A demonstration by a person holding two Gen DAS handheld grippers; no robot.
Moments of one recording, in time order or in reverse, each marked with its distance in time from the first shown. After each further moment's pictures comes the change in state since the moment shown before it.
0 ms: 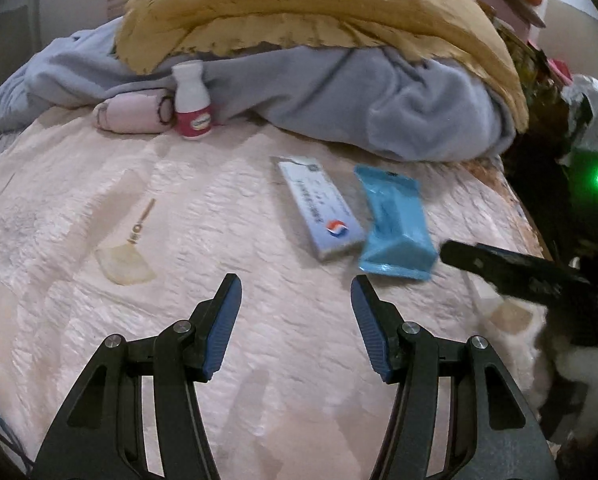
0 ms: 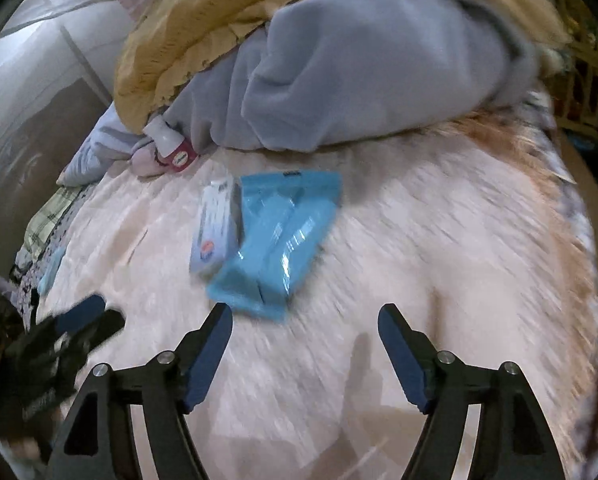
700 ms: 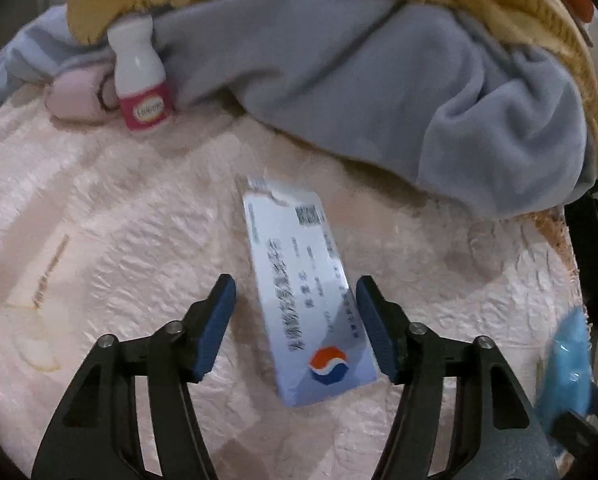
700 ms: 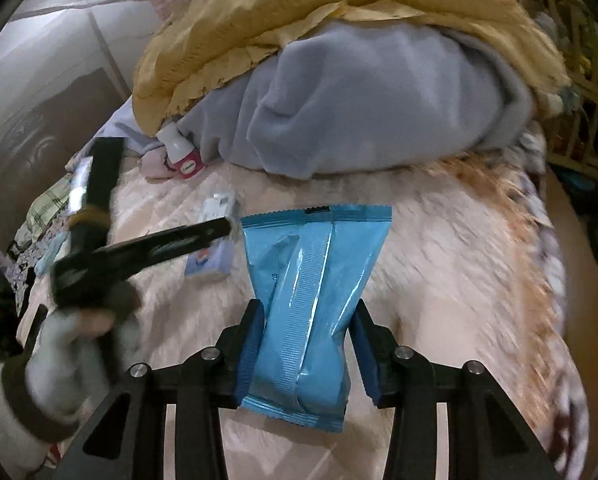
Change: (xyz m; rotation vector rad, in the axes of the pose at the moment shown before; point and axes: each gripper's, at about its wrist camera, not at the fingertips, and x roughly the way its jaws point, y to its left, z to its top) left arm 0.125 -0.020 0.058 -0.110 0.081 0.024; right arm -0.037 -0.016 -0.010 -0.112 -0.071 -0.011
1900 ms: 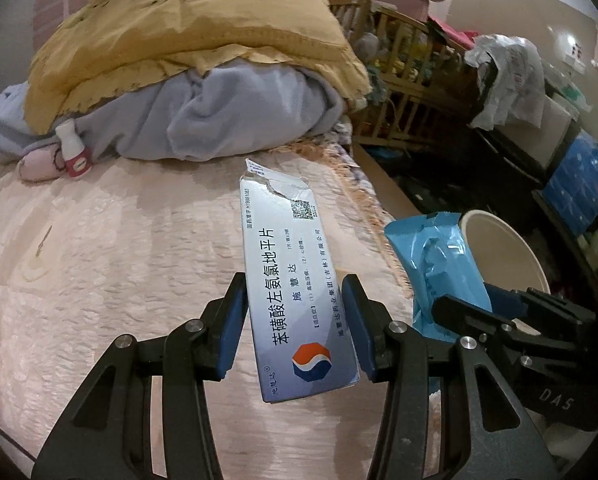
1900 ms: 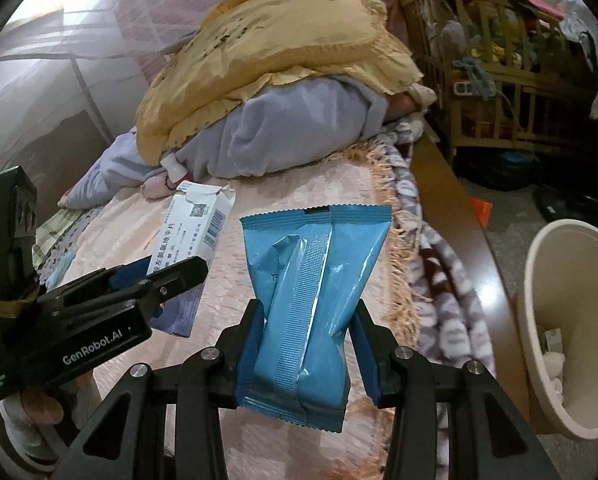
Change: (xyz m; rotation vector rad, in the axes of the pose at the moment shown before) left arm -0.189 -0.137 -0.139 0.314 -0.125 -0.219; right arm -0.153 -0.017 -0.103 0.117 -0.126 -0.089
